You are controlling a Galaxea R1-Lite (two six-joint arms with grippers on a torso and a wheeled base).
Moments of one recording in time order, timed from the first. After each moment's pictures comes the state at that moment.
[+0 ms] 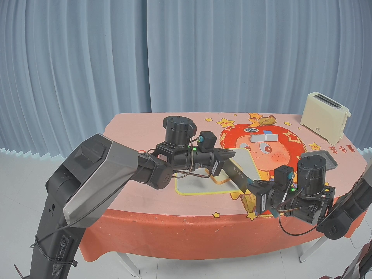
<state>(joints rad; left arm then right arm) -0.57 2.52 -1.72 -0.55 -0.58 0.20 0.57 1.87 -0.44 -0.99 -0.12 0.08</state>
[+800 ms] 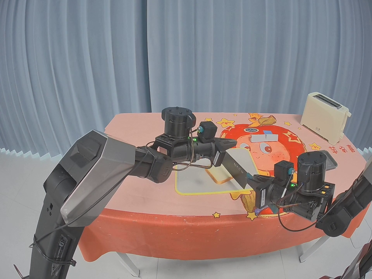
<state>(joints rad) -0.57 2.51 -1.78 -0.56 -0.57 0.20 0.57 1.88 -0.47 -1.00 -0.12 0.08</state>
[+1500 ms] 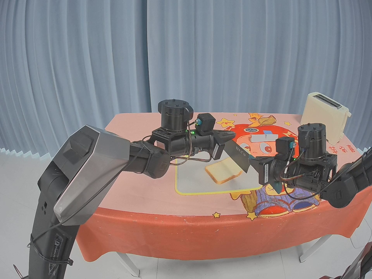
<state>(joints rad) -0.56 2.47 -1.78 -0.56 -0.55 0.20 0.49 1.83 -0.72 -0.66 -0.05 0.07</state>
